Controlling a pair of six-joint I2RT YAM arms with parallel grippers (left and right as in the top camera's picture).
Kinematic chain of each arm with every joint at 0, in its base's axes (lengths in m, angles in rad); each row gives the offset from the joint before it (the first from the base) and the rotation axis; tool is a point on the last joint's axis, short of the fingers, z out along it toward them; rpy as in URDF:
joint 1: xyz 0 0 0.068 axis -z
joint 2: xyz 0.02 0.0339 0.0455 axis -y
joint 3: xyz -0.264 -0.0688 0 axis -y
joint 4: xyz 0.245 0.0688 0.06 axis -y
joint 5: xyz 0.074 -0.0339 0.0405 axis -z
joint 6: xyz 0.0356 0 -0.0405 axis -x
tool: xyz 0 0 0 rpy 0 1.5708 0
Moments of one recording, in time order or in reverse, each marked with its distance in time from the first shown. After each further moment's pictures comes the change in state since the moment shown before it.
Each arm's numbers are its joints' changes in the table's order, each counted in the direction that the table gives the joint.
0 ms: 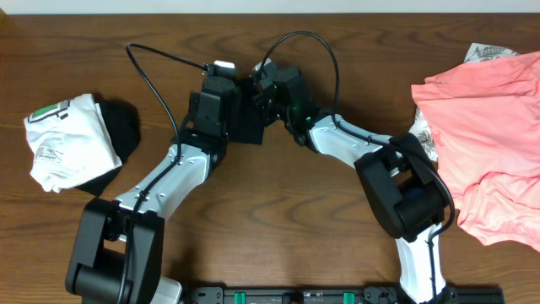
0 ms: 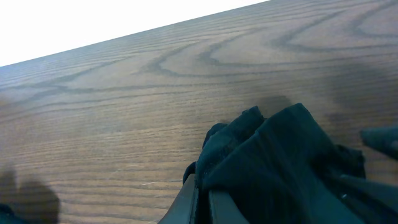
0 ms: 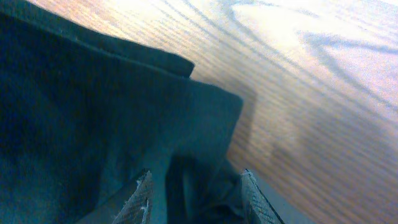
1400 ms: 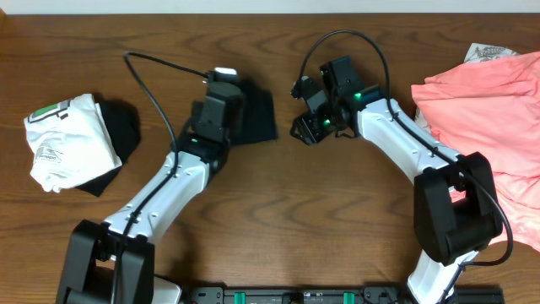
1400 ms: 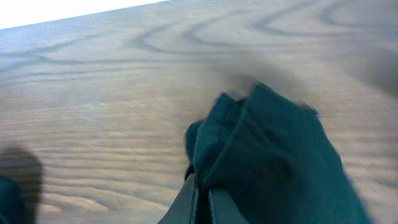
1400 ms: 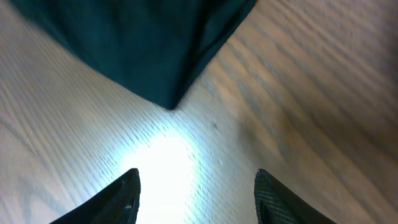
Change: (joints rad) left arm 0.034 0.094 0.000 -0.165 0.013 0.122; right arm 0.175 0.246 -0.002 -0.774 -0.250 0.220
